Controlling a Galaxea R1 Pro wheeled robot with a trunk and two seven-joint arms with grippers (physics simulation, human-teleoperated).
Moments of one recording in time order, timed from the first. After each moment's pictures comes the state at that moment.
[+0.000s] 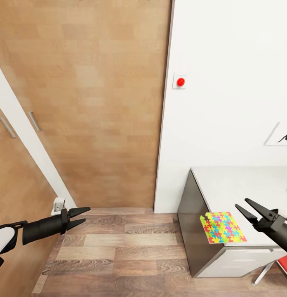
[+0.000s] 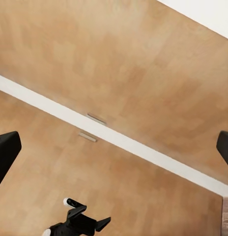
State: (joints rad) left arm -0.29 0.53 -0.04 -1.46 1.47 1.00 -0.22; right arm -0.14 -0.30 -0.56 -1.51 -1.06 0.95 0.89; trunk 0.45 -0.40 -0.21
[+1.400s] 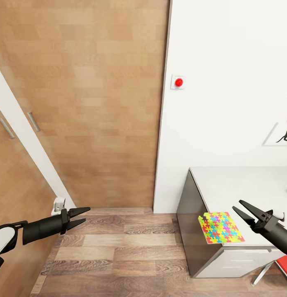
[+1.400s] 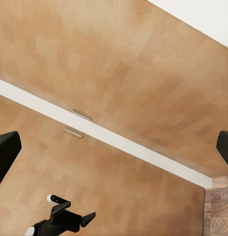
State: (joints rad) left arm -0.29 0.53 -0.04 -1.46 1.47 1.00 -0.22; right arm -0.14 -0.30 -0.55 -1.51 -1.00 0.94 0.86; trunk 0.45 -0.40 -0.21
